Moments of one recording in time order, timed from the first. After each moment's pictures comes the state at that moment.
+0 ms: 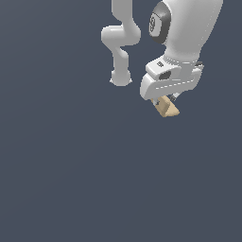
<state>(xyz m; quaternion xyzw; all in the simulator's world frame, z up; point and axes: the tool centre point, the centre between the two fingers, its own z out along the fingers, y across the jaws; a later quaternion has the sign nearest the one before) -0.041 0.162 0.297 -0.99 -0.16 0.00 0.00</state>
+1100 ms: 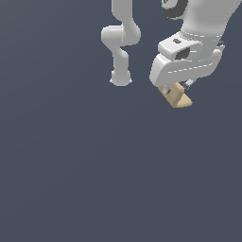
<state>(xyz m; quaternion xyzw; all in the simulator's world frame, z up) -0.031 0.182 0.356 -0.99 -0.16 0.00 0.00</state>
